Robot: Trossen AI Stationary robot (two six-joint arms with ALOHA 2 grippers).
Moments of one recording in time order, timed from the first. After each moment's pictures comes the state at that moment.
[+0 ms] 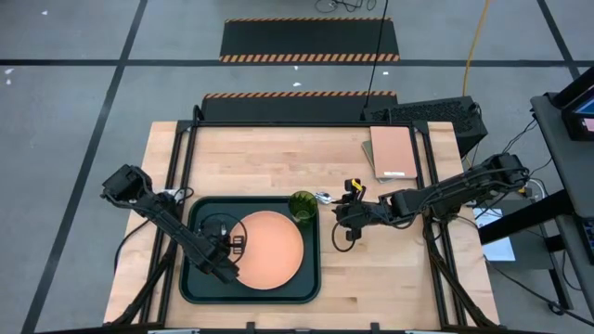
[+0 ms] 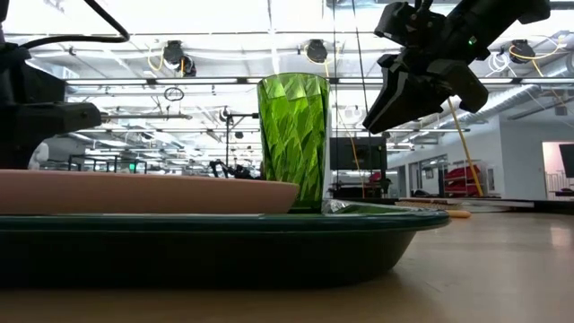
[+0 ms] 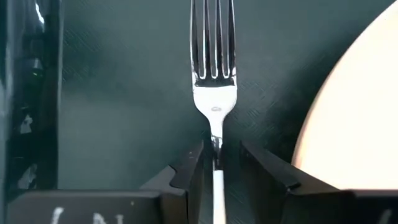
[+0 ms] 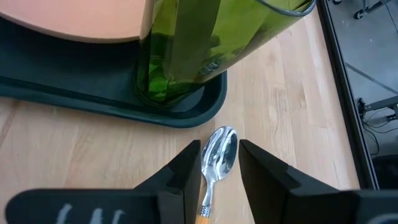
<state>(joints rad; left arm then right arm) -0.68 1.68 0.91 -1.04 -0.23 -2.31 0.24 1.36 0.74 -0.22 0.47 -0.15</state>
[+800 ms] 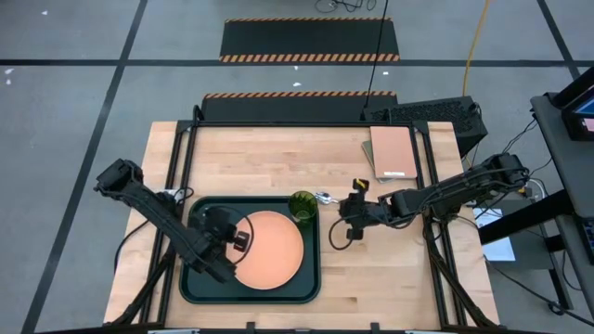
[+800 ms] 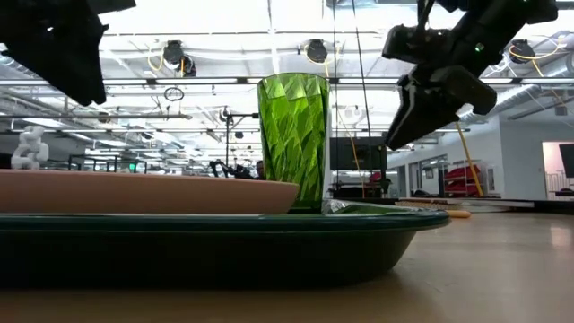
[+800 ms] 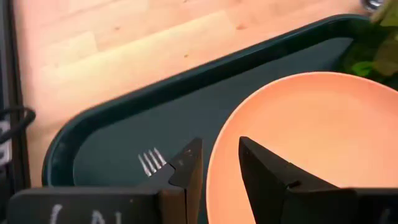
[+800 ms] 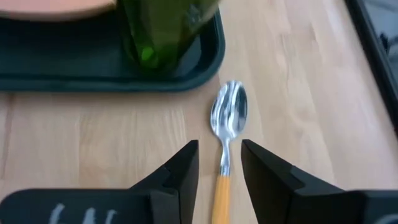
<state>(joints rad) -0.67 1.60 1.17 -1.39 -0.63 -1.94 0.24 1.36 0.74 -0.37 0.47 0.15</state>
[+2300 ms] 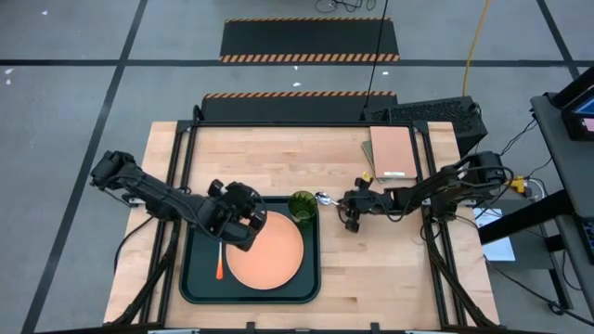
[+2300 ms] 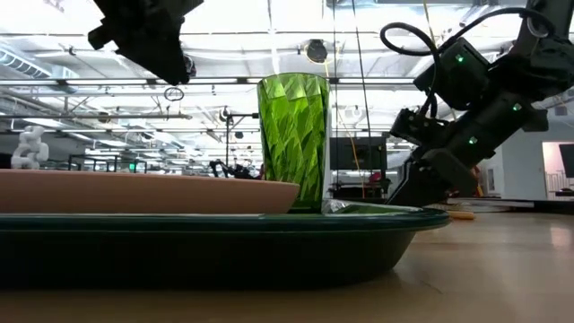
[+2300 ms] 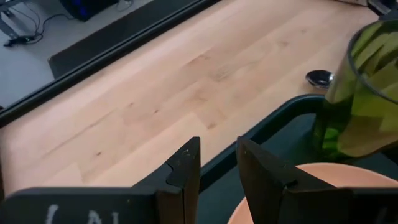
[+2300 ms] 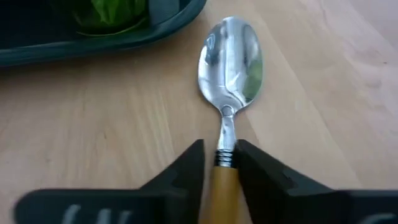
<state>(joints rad) -0.41 1.49 1.17 -1.09 -0.86 -1.22 0.02 1.57 0.32 0.47 0.26 0.15</state>
